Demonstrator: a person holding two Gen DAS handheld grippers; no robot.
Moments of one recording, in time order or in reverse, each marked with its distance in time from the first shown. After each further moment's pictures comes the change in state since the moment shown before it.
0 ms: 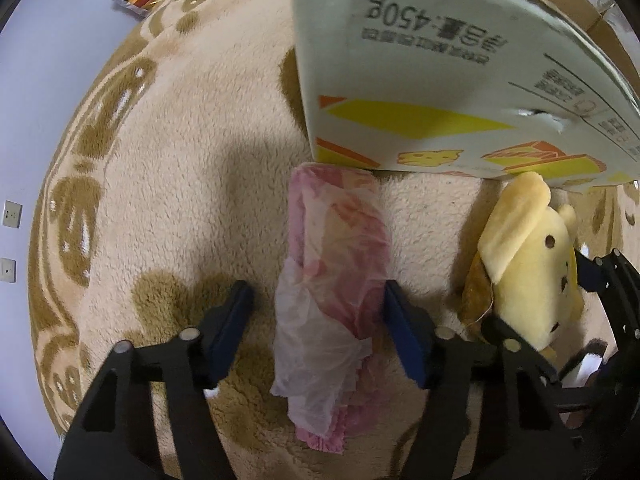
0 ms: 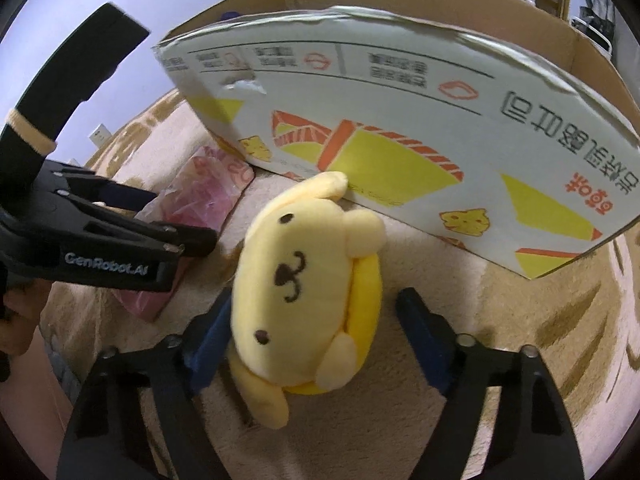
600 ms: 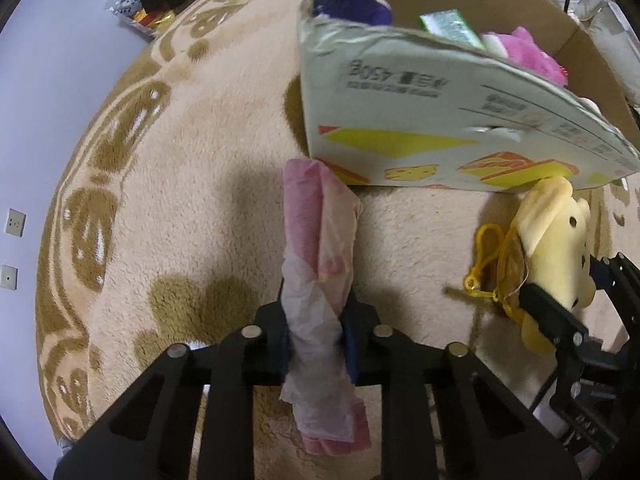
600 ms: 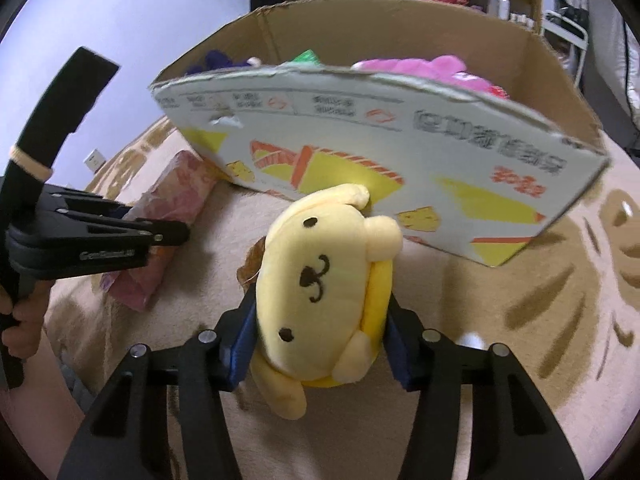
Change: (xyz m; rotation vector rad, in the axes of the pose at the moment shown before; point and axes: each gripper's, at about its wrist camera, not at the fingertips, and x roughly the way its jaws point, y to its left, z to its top) left arm -0.022 0.020 -0.018 0.008 -0.086 -0.001; right arm -0.029 -0.021 -0.006 0.079 -0.063 -0.032
